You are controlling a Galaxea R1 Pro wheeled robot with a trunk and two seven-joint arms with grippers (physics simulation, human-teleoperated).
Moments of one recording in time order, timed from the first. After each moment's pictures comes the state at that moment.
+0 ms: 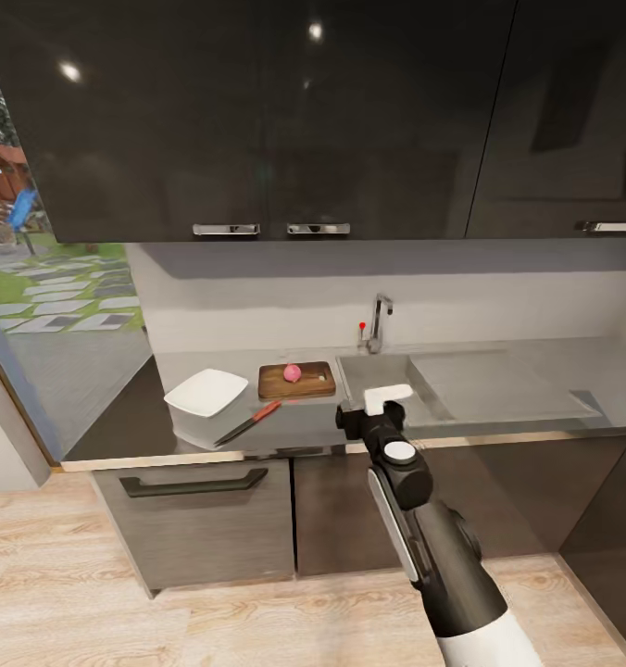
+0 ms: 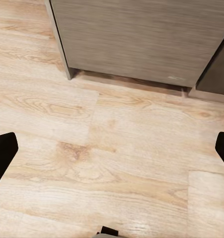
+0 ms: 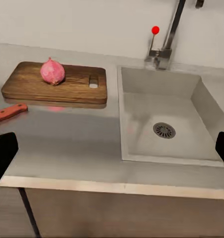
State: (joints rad) left arm 0.36 0.11 -0.31 -0.90 0.38 -0.57 0.32; right arm -0.53 0.17 0.30 -1.50 0.08 0.68 -0.24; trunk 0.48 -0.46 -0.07
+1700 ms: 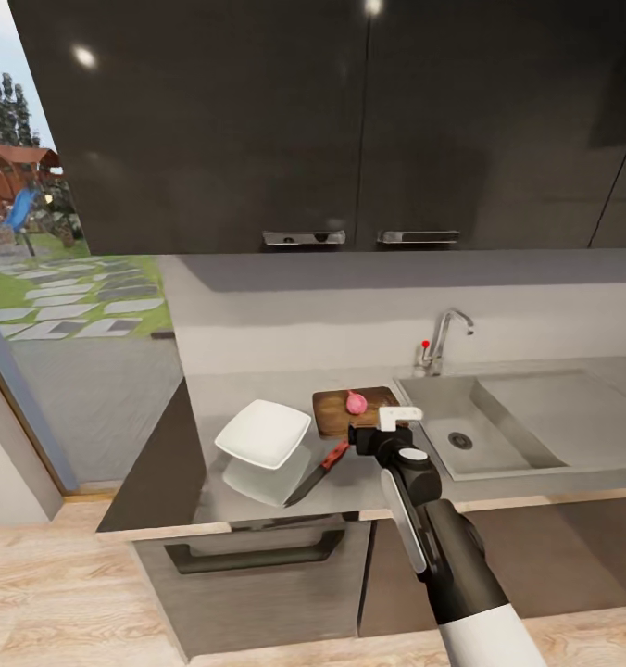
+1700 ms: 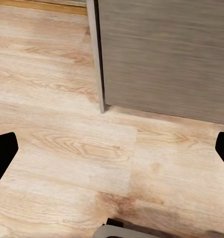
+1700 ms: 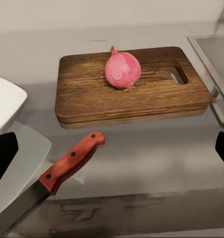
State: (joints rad) left arm 0.36 0.11 -0.31 -0.86 0.38 -0.57 0.32; right arm -0.53 0.17 0.17 -1.36 -0.04 0.67 -0.23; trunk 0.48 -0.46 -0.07
